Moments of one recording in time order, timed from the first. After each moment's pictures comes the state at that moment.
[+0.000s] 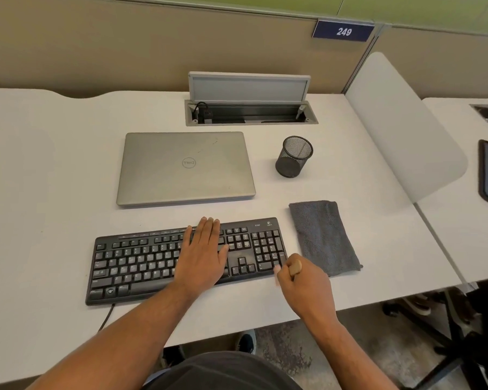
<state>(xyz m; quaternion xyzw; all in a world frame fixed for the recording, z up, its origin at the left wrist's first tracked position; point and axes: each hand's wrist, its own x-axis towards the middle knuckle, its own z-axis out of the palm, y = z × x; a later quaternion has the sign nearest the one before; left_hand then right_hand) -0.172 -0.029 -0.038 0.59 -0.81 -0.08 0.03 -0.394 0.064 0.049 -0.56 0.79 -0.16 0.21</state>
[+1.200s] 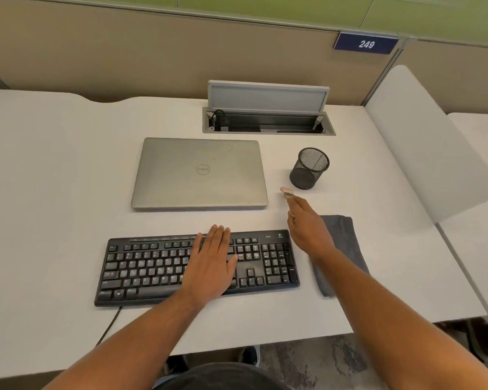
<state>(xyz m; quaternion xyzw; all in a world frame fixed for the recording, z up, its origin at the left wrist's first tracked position) -0.171 -0.031 -0.043 0.58 -0.81 -0.08 0.01 -0.433 -0.094 0.029 -0.71 0.67 -0.14 0.19</state>
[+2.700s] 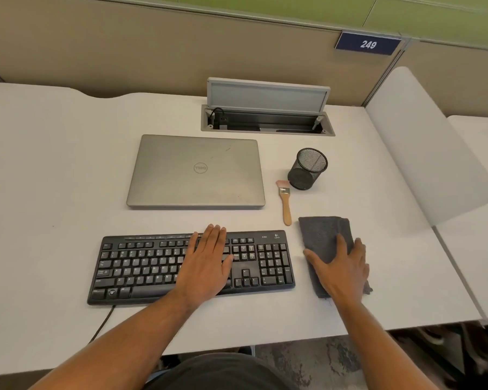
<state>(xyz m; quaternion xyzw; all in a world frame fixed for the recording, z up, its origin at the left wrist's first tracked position) -0.171 -0.031 -0.045 0.59 -0.80 -0.08 0.02 -0.495 -0.006 -0.012 -0.49 0.86 -0.09 0.11</state>
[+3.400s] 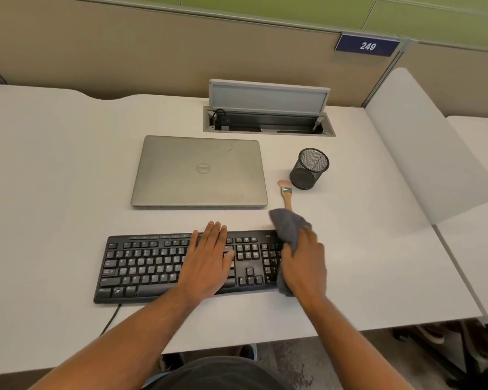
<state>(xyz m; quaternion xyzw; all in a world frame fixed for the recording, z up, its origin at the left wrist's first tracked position) -0.165 -0.034 -0.037 0.59 -0.80 -0.11 0.05 -0.395 -0.013 0.022 -0.56 0.79 -0.17 0.16</state>
